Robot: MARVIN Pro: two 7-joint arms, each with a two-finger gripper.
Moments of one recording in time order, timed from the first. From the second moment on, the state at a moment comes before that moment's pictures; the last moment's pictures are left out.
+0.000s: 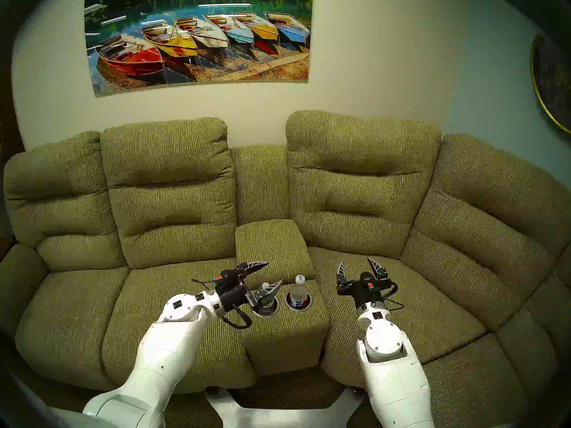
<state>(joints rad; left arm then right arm) 1.38 -1.38 -1.51 -0.98 -0.31 -0.32 -1.05 -1.70 -1.61 1.61 -1.46 -0.28 -0.23 -0.02</state>
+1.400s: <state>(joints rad) 1.10 -1.41 -1.48 -0.40 -0.18 -0.45 -0.94 -1.70 -1.61 1.61 -1.46 -0.28 -0.23 -0.02</state>
